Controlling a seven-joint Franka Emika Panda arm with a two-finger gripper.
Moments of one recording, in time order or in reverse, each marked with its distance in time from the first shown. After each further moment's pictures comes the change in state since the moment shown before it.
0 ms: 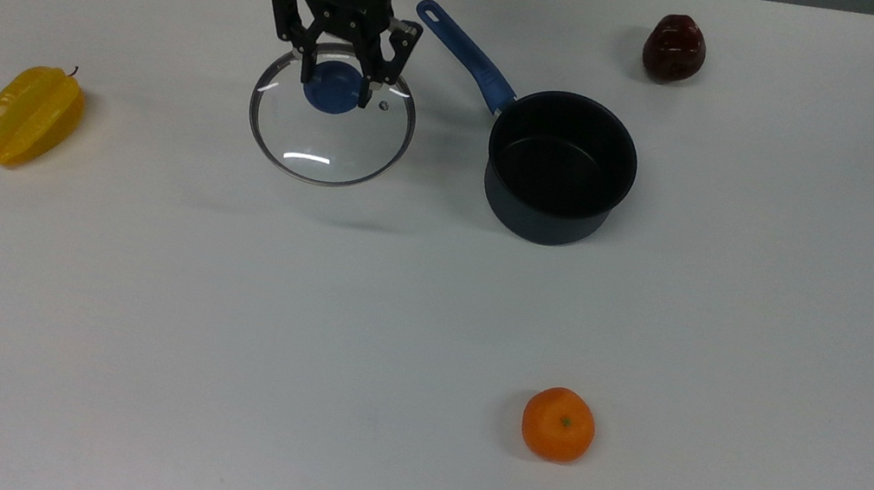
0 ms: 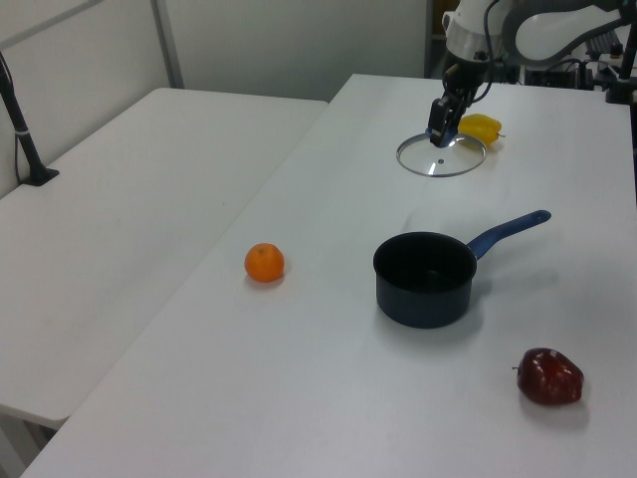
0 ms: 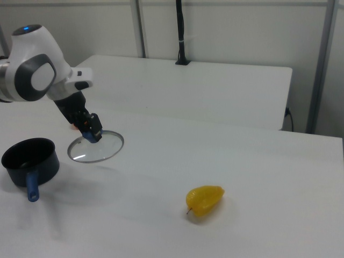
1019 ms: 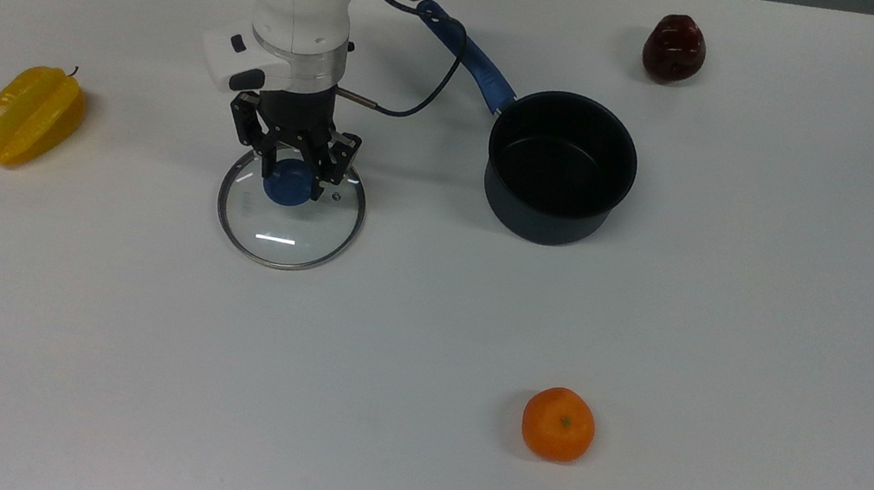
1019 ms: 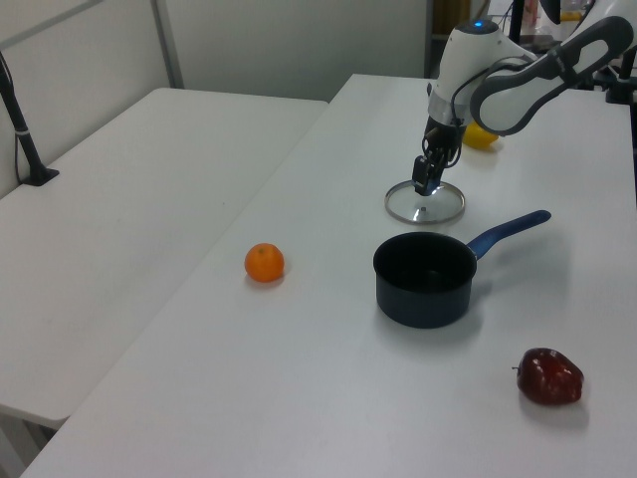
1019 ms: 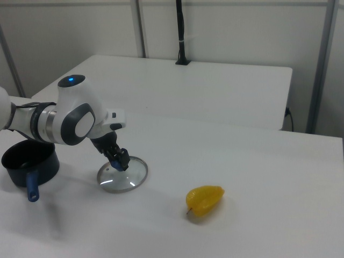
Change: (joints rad) arm -0.086 0.266 0.004 -0.010 -0.002 0.286 -0.022
